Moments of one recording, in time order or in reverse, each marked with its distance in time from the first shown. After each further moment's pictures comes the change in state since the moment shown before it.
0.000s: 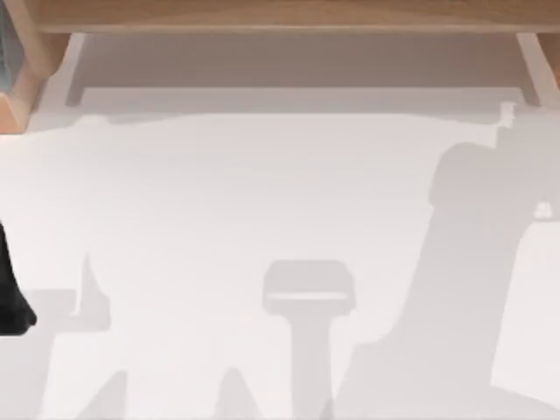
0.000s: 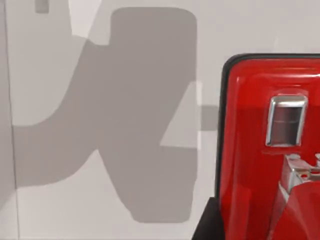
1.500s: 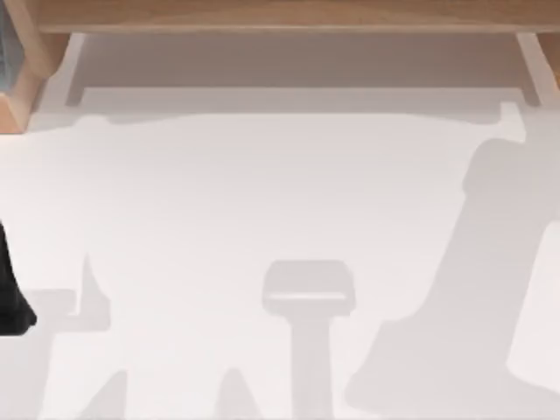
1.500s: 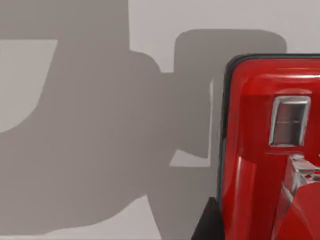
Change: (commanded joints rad) left arm 0.000 0.000 0.000 0.000 0.000 0.000; right arm 0.004 0.056 -0.073 0.042 0.029 0.049
